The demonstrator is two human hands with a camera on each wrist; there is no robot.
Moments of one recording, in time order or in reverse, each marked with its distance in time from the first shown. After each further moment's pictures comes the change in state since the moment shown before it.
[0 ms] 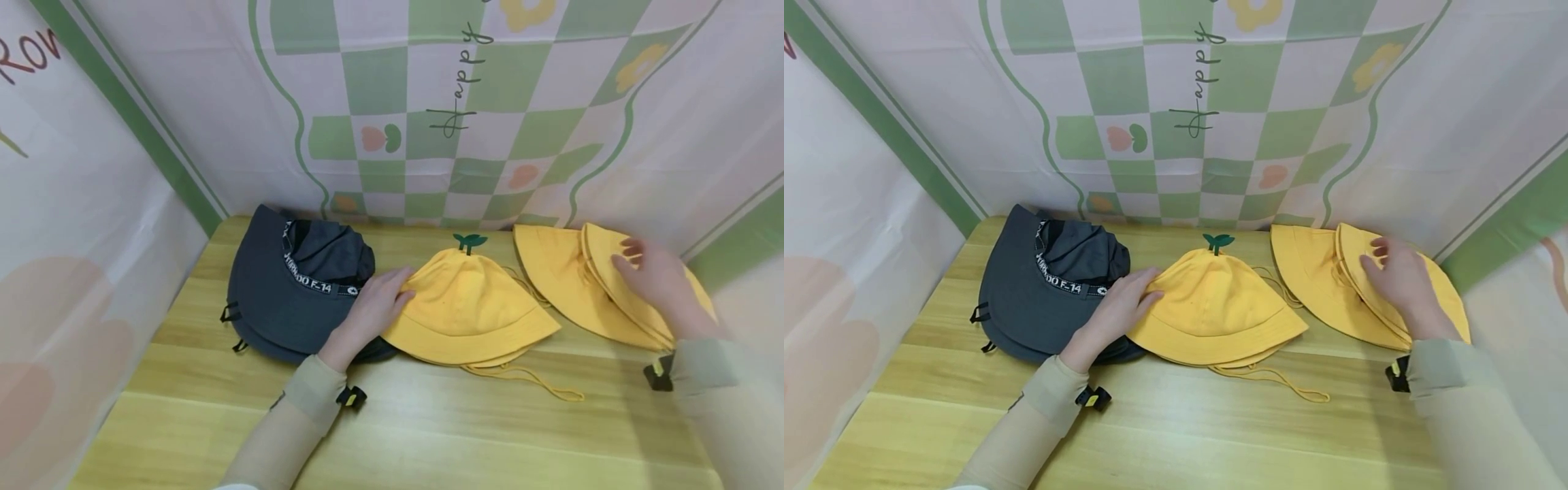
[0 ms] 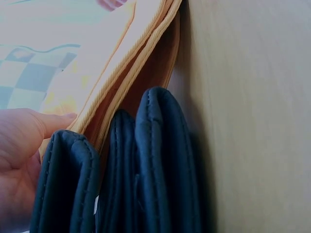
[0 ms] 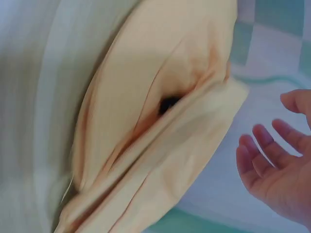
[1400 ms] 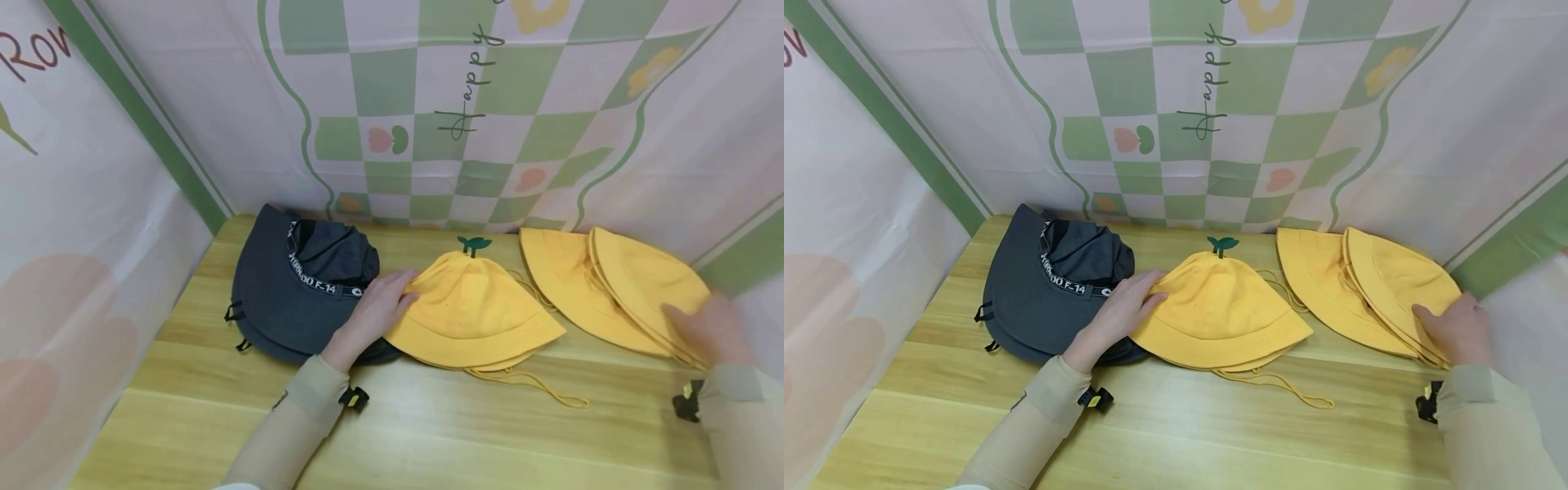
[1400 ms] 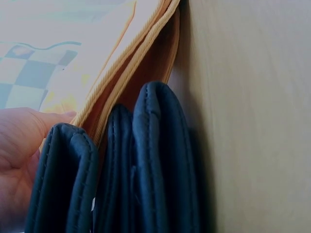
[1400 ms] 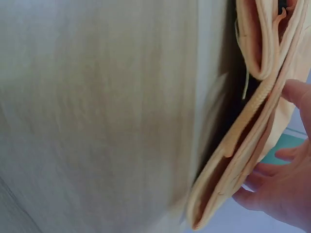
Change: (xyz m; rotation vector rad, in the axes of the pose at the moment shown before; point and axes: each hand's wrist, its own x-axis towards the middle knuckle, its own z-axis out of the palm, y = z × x) left_hand 0.000 -0.004 0.001 -0.014 -0.012 -0.005; right_hand -0.050 0.095 0.000 -0.132 -0.104 0.308
